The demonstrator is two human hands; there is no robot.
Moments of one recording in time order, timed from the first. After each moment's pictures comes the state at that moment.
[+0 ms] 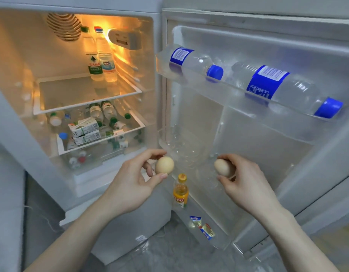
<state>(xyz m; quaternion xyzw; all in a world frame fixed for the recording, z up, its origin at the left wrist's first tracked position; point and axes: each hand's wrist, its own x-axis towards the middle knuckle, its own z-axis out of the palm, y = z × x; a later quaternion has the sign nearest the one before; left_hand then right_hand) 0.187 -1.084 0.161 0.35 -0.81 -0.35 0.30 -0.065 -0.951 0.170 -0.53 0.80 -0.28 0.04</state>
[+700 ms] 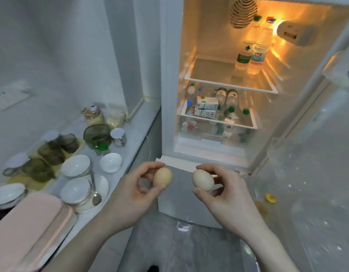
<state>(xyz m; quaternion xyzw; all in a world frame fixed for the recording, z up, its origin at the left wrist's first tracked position) 0.314 -0.929 0.133 0.65 -0.53 -0.32 0.45 0.085 -1.002 0.146 -0.75 0.47 -0.31 0.35</state>
